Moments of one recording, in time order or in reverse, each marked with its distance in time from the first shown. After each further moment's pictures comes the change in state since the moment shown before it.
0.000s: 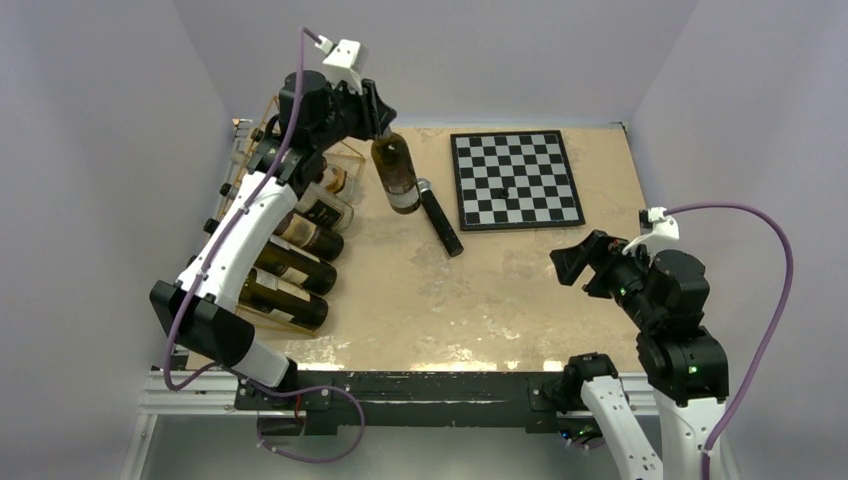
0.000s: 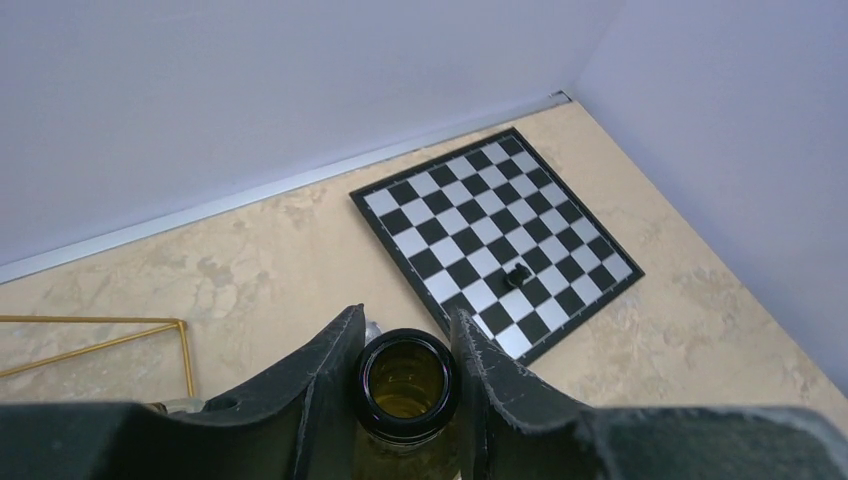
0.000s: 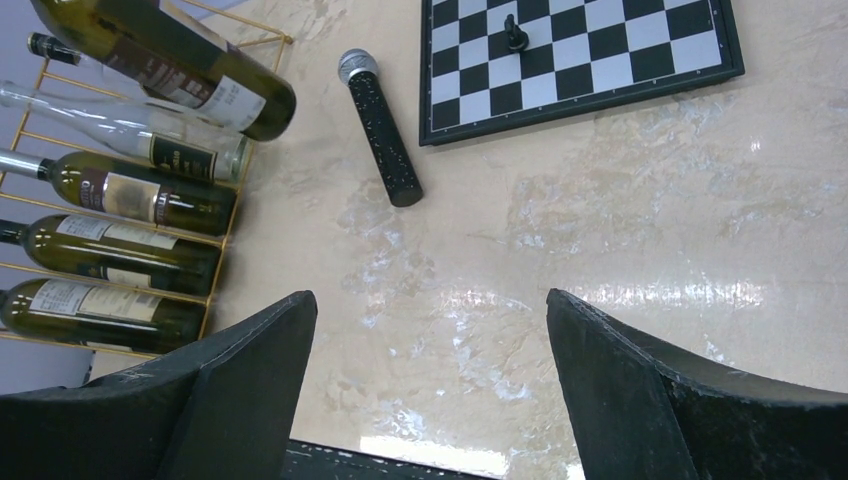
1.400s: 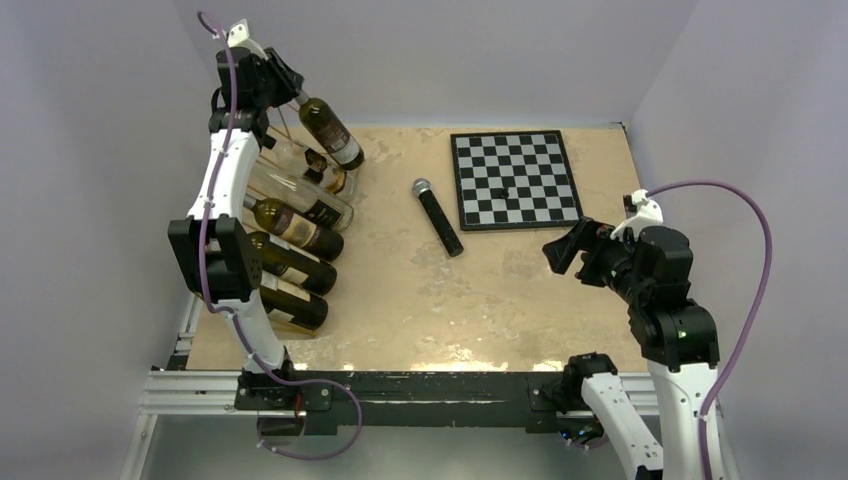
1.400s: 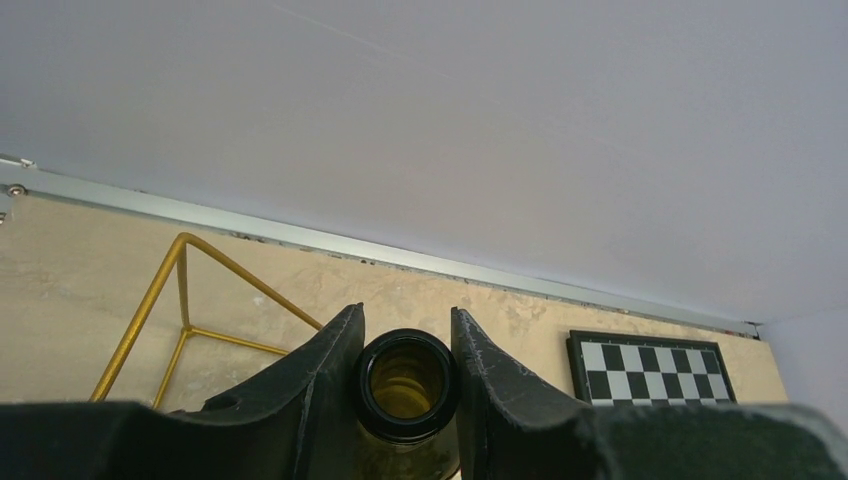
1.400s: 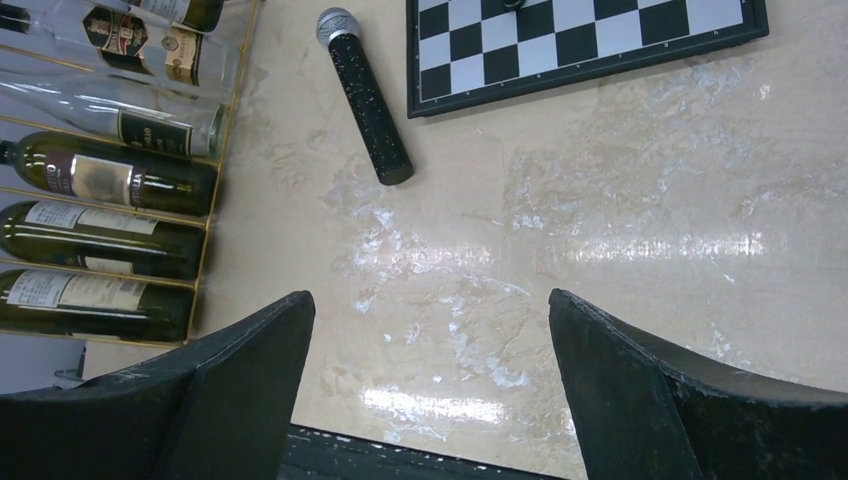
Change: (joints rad) left arm 0.475 0.405 0.243 0.128 -0.018 -0.259; right arm 0.000 0.114 -0.004 0.009 -0.020 -0.007
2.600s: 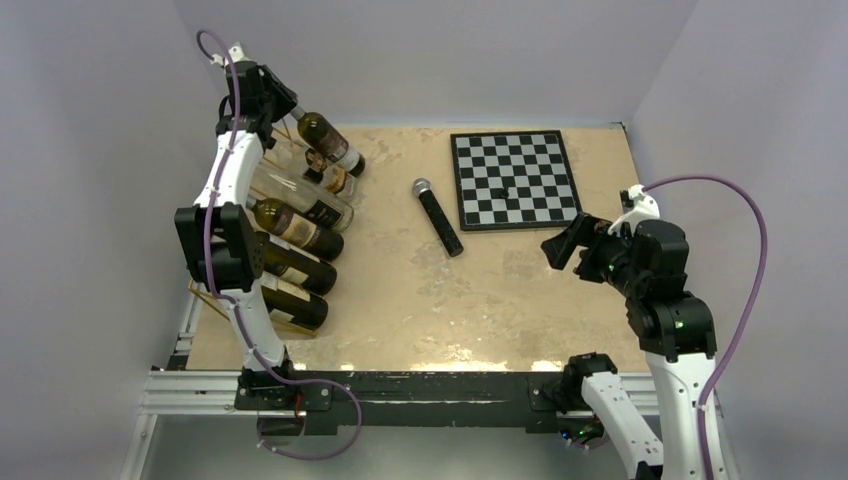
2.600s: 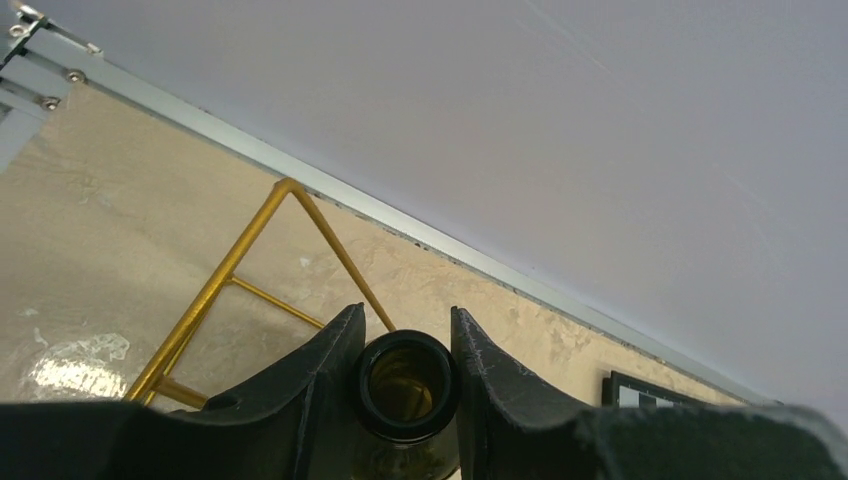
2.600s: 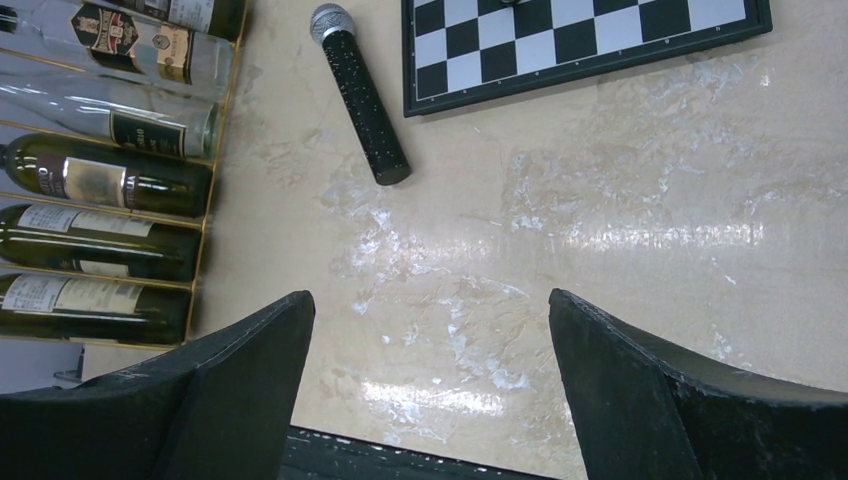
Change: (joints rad) left arm 0.019 0.087 -0.018 -0.023 -0.135 -0.125; right arm 0.000 0.036 0.000 0.013 -0.002 0.001
